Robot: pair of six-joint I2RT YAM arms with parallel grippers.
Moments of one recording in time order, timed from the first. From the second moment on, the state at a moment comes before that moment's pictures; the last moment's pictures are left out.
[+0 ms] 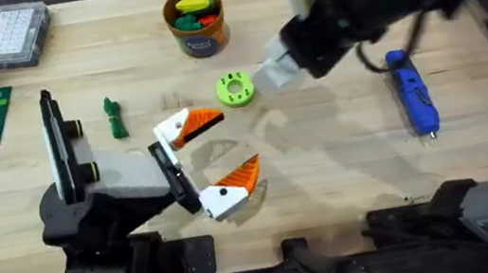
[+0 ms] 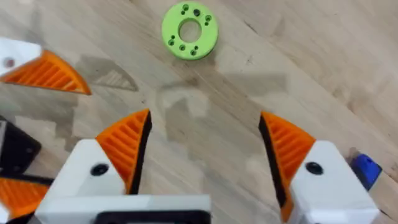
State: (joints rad) left arm -0.03 0.00 0.01 -0.10 1.06 -0.11; right arm 0.71 1.39 1.41 -1.08 0.05 0.07
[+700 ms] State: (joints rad) left arm -0.03 0.00 0.01 -0.10 1.06 -0.11; right arm 0.71 0.97 1.36 -1.15 0.05 0.11
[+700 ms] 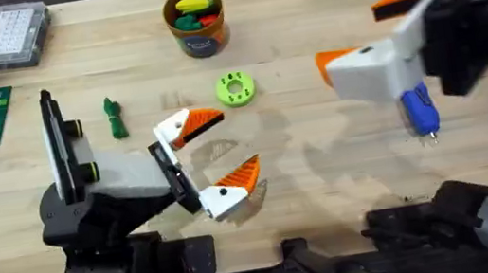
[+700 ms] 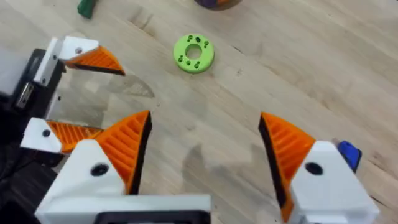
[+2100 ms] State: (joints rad) left arm -0.03 0.00 0.01 -0.10 1.06 -0.11; right arm 0.71 1.43 1.25 -0.69 0.06 0.00
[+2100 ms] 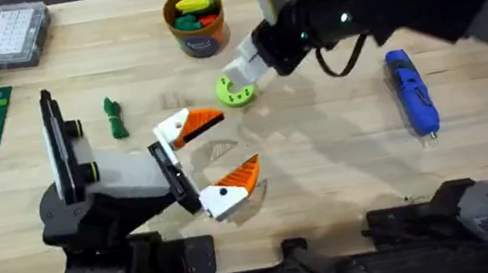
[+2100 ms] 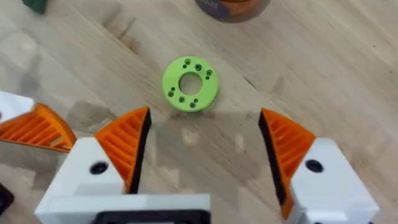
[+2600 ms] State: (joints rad) left arm -0.03 0.00 0.01 -0.10 1.06 -0.11; right arm 0.71 1.59 1.11 -0.39 0.06 -0.03
